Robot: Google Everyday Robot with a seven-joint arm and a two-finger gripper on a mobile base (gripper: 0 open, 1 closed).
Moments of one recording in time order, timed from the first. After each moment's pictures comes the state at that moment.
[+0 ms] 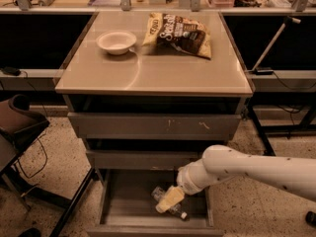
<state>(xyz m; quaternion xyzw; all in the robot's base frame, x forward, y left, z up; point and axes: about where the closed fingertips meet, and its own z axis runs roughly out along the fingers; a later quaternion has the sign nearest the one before) 0.462 -0.048 0.487 -0.45 0.84 0.25 0.18</state>
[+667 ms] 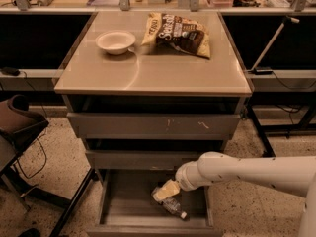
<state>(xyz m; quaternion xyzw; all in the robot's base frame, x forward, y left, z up) 0.510 -0.048 0.442 -0.37 0.87 0.22 0.22</state>
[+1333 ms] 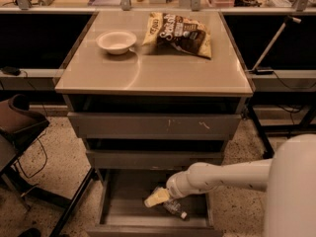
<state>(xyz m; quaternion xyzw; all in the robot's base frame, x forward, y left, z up) 0.507 -0.022 0.370 -0.34 0.89 0.24 0.20</state>
